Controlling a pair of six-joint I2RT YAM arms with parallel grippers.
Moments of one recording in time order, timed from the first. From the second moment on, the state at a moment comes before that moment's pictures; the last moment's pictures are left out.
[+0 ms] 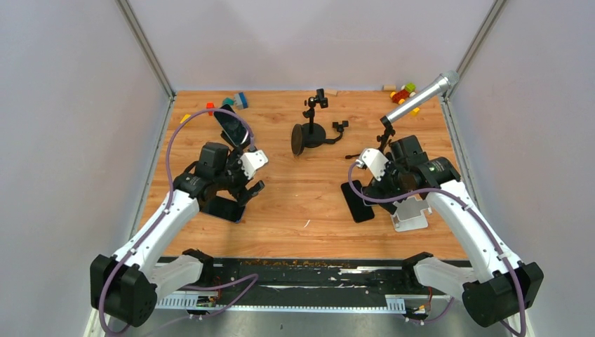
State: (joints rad) left arm -0.35 1.03 0.80 -0.56 0.35 0.58; right arm 0.36 1.10 1.09 -1.11 -0.06 -0.66
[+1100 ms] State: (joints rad) left arm -0.58 1.57 1.06 -0.10 0.06 0.33; right arm 0.37 1.19 1.18 -0.89 -0.16 -0.59
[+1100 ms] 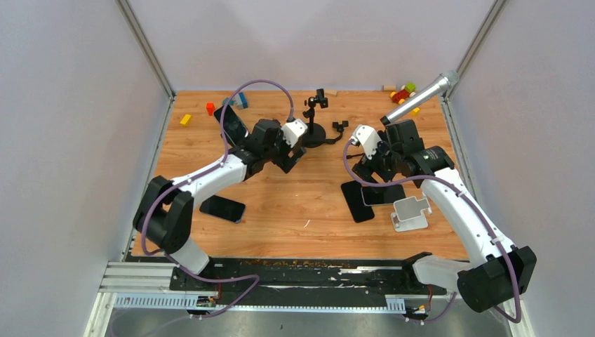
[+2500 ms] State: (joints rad) left arm -0.61 2.06 1.41 -0.04 -0.21 -0.10; right arm 0.37 1.26 1.06 -0.74 -0.23 -0.52
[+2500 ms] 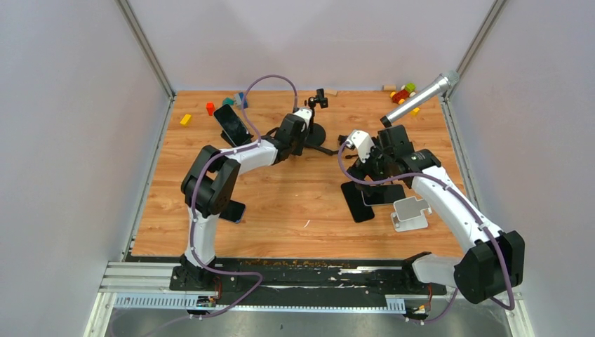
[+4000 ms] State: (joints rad) left arm -0.46 1.87 1.11 0.23 0.48 -0.40; right arm 0.38 1.60 1.35 -0.47 -0.32 -0.44
